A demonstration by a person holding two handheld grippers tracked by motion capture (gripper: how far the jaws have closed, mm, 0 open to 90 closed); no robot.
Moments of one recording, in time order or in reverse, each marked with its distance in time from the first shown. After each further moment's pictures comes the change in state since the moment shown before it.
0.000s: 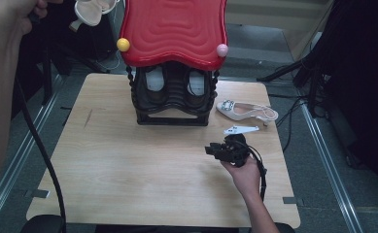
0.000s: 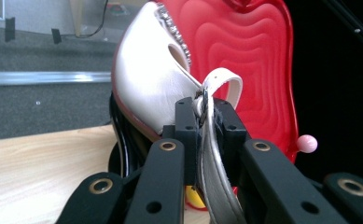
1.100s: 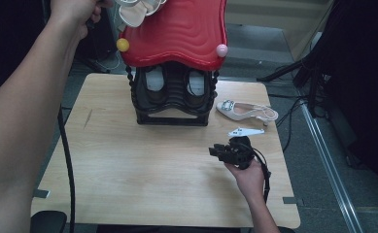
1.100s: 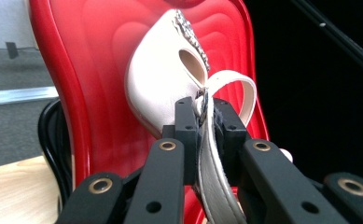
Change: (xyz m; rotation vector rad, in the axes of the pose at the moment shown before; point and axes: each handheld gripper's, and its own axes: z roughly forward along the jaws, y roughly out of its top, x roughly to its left) left arm -0.043 -0.009 0.072 0.008 -0.087 0.063; right arm -0.002 -0.007 -0.010 -0.015 -0.019 0.009
